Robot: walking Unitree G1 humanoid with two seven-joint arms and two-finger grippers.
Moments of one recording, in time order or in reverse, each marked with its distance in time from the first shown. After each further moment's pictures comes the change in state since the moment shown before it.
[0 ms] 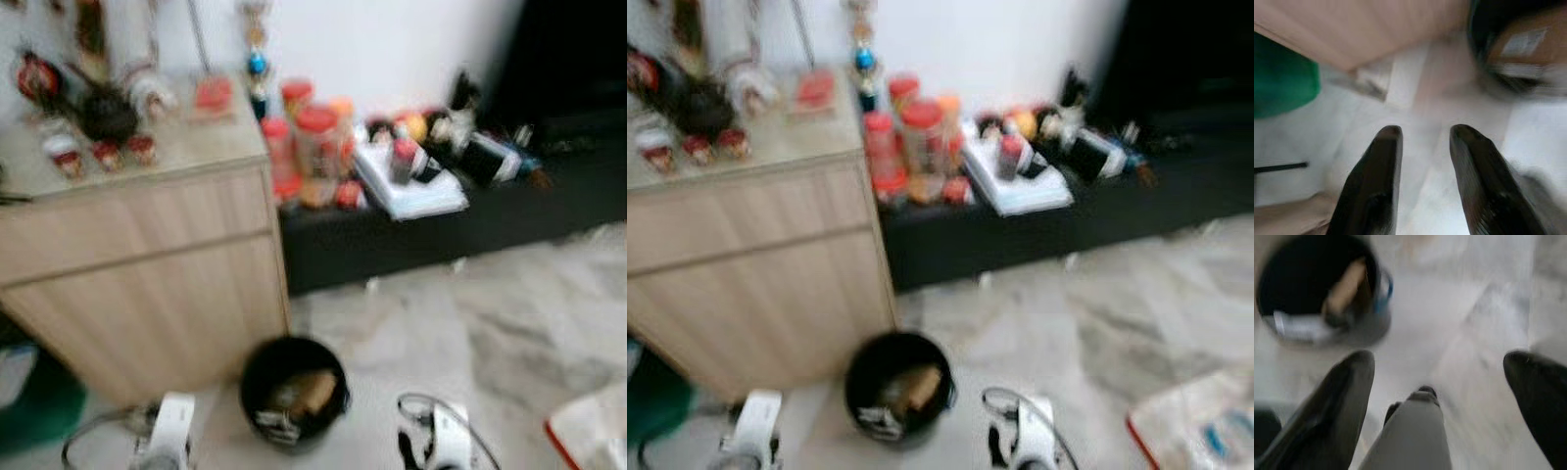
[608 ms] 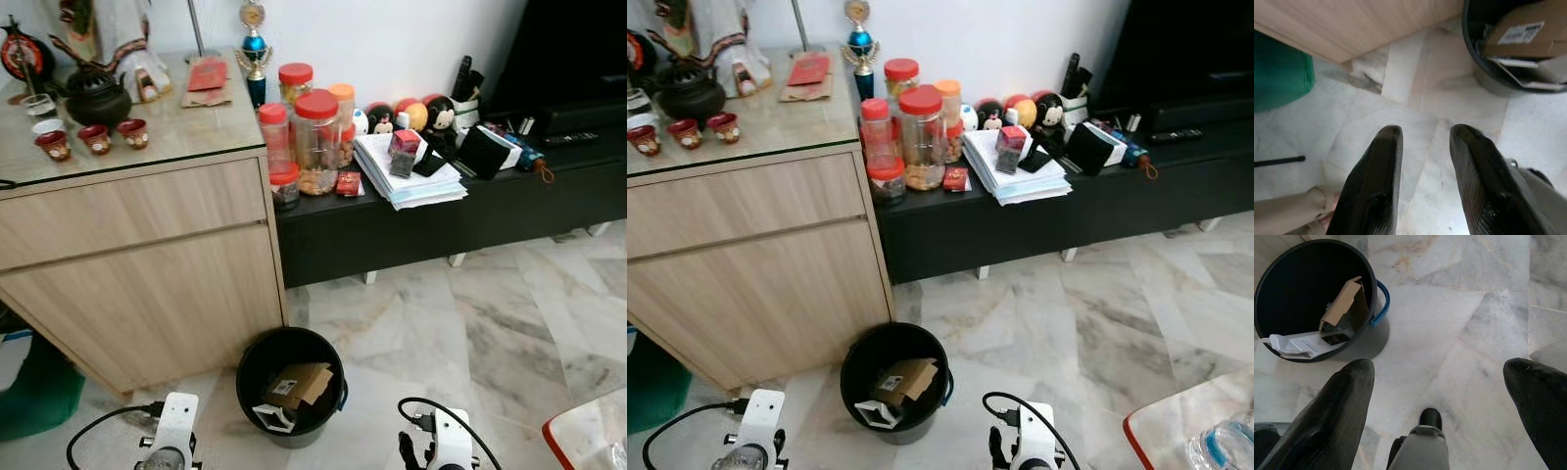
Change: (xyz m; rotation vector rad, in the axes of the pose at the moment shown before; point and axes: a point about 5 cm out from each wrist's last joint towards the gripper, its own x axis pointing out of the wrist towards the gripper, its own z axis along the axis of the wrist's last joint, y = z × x) left arm -0.002 -0.003 -0.009 -0.025 0.027 0.000; right arm 0.004 -0.001 0.017 -0.011 -0.051 0.004
